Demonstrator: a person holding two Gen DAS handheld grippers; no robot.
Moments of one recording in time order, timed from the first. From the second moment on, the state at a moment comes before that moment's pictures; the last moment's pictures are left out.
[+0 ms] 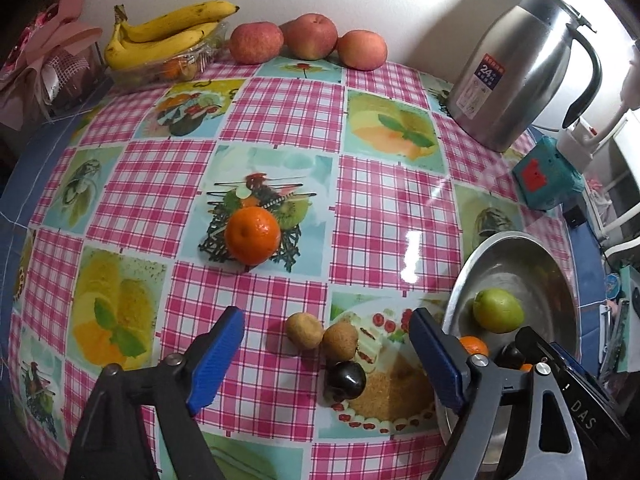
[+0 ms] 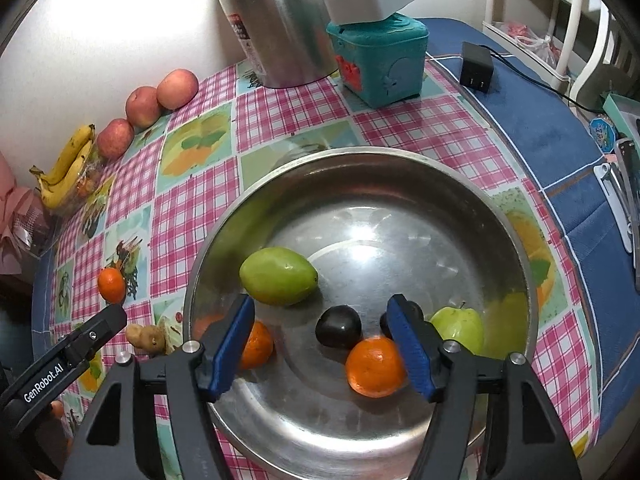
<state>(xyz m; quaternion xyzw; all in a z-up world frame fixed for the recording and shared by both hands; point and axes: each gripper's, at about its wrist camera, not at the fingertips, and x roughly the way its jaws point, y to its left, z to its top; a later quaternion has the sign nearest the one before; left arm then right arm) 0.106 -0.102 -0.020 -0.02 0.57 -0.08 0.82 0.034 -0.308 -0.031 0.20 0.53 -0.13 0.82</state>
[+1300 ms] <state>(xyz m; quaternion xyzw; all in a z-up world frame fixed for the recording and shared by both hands) 0.115 -0.083 -0.003 0.05 0.54 -0.05 0.84 0.037 -0.294 -0.030 0.15 0.53 -0.14 0.82</state>
